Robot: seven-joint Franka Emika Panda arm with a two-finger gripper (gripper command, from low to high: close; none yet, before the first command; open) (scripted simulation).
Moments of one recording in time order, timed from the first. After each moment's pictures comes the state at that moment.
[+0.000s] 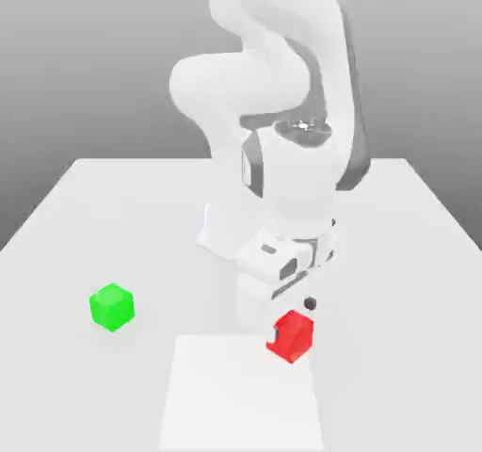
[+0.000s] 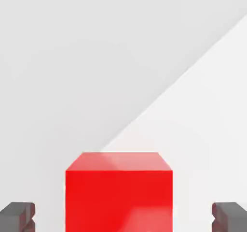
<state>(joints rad) 0.24 0.17 -0.02 -2.89 0.03 3.06 0.16</state>
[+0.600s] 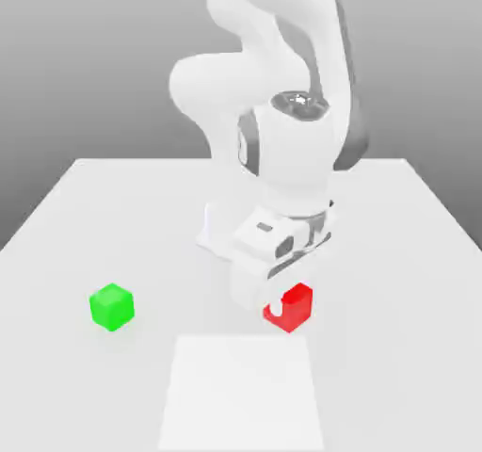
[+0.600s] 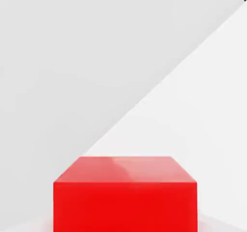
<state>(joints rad) 0.15 -0.14 -0.10 -2.93 -0.06 2.79 0.09</state>
